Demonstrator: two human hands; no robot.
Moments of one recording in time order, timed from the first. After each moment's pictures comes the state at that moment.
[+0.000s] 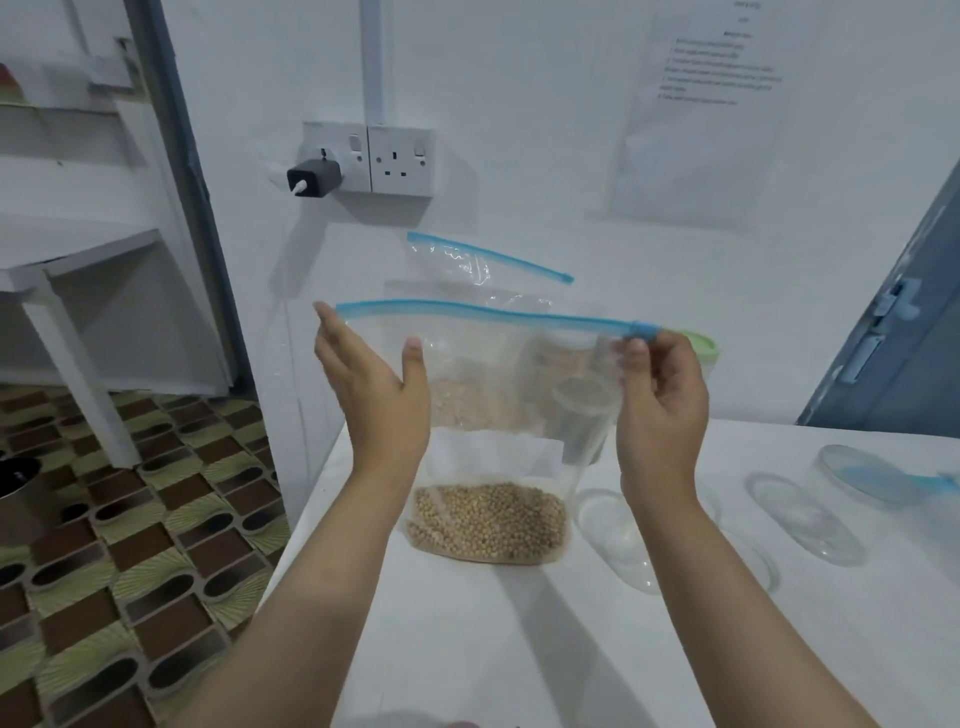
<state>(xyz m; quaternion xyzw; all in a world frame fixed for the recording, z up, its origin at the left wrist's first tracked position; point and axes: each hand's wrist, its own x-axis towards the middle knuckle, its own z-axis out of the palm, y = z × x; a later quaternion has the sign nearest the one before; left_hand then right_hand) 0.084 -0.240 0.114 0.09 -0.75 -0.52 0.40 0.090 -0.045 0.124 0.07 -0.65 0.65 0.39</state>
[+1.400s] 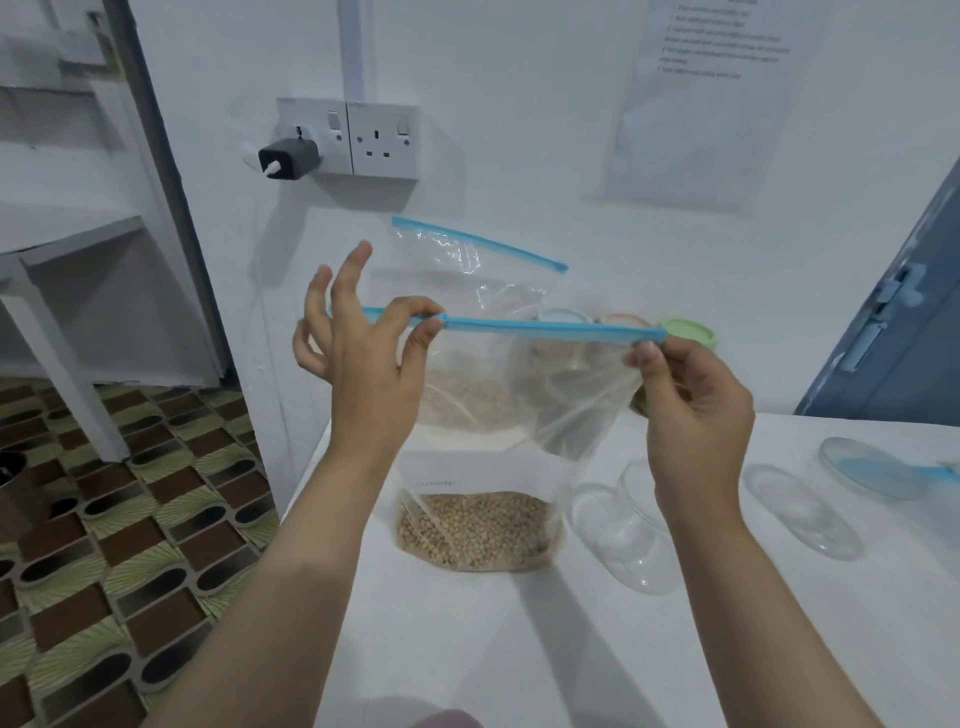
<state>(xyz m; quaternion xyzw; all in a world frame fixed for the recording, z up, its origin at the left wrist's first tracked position) 0.071 -0.243 0.125 -0.01 -0.83 -0.33 0.45 0.090 -0.013 0.120 0.06 -0.69 0.62 0.37</state>
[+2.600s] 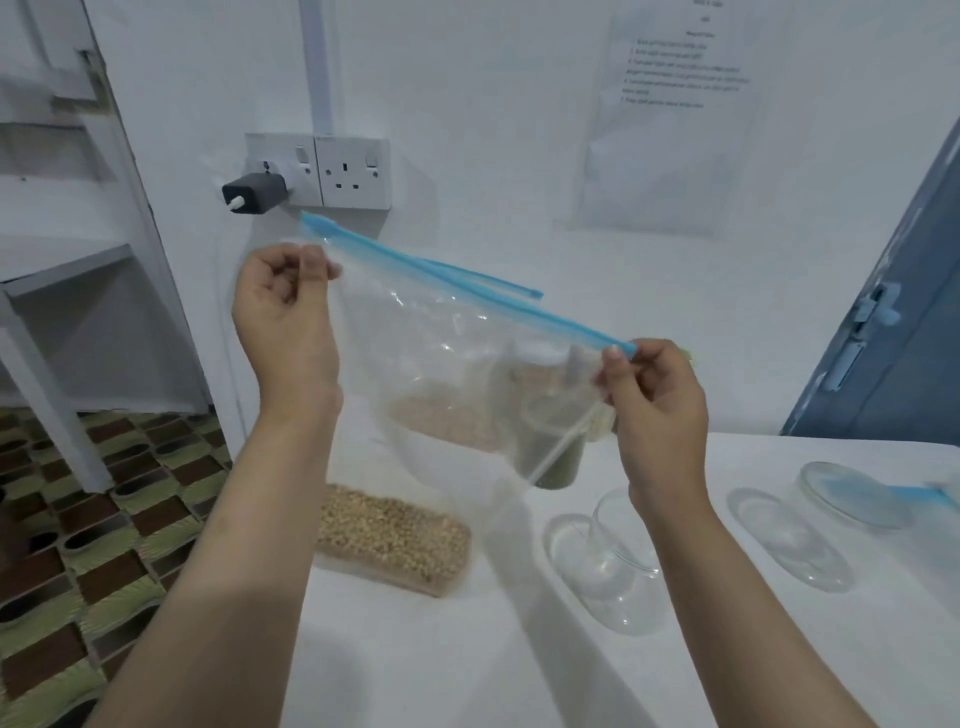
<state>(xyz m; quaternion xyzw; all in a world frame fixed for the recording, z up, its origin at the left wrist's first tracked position) 0.039 -0.251 0.181 -0.02 -0.53 -0.71 0.47 0.059 0.001 0.134 0.08 -0.65 0.69 0.31</state>
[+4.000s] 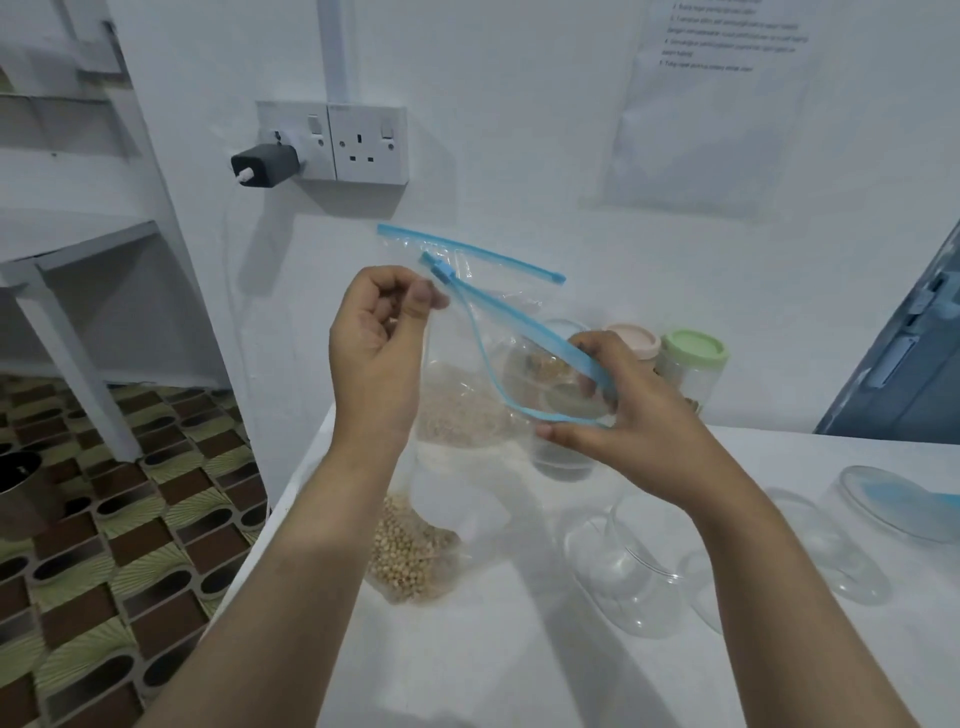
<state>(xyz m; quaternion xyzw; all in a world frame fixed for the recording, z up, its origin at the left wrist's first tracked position) 0.052 -0.203 0.154 -0.11 -0.61 -0.67 0.40 0.064 0.009 0.152 0.22 -0.89 0.38 0.12</state>
